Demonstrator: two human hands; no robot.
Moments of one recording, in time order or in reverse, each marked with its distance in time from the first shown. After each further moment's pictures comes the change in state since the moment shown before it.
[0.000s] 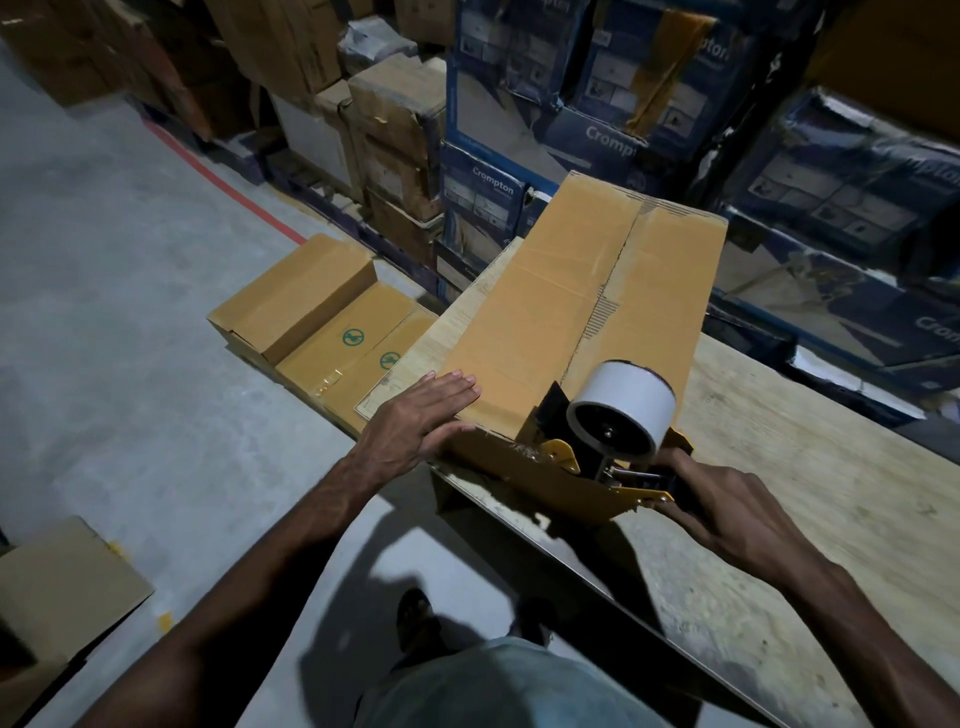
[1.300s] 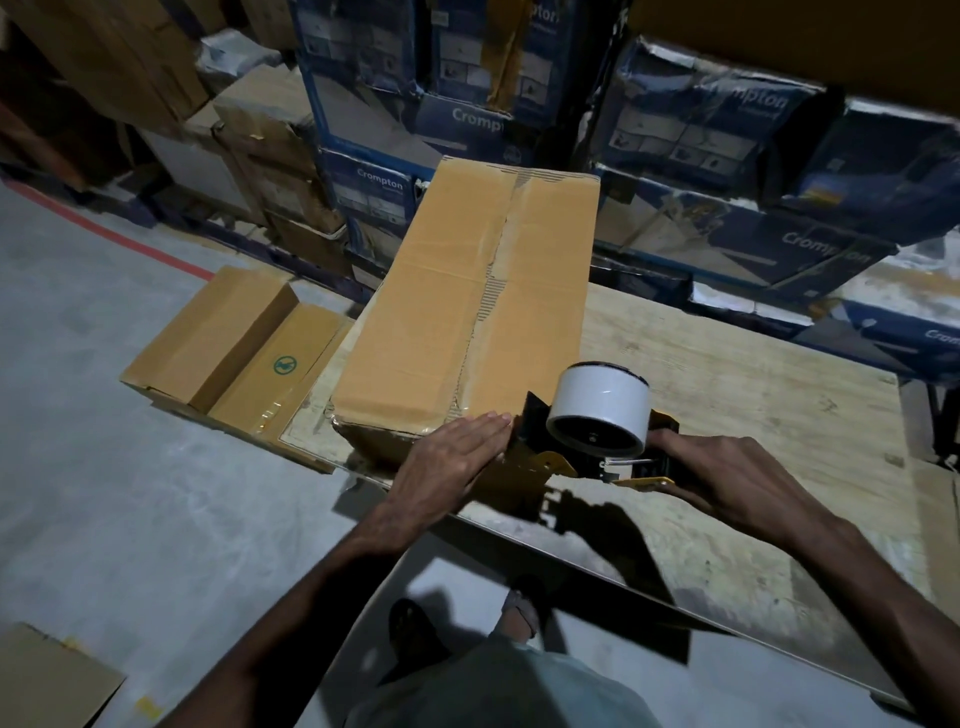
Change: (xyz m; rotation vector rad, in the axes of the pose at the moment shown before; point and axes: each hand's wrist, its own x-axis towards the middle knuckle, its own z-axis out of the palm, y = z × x) left_hand 0.035 0.113 0.087 0.144 -0.157 0.221; right_hand -0.079 0.046 -0.028 -0.042 0.055 0.082
